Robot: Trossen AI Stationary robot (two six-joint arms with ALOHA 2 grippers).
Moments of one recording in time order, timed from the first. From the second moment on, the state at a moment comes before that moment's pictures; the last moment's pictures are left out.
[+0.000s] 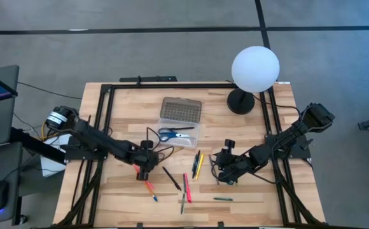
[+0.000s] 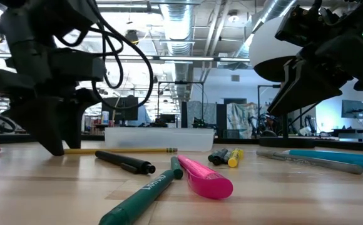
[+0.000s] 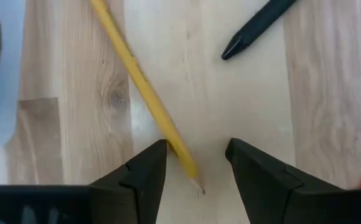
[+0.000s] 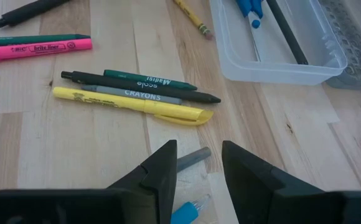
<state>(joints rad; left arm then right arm) -0.37 1.54 0.66 -0.33 -0.15 -0.24 0.53 1.51 0.70 -0.19 0.60 0.41</state>
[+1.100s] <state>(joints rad) -0.34 1.61 0.71 -0.44 -0.12 -0.22 0.53 1.51 0.70 -0.18 0.60 0.41</state>
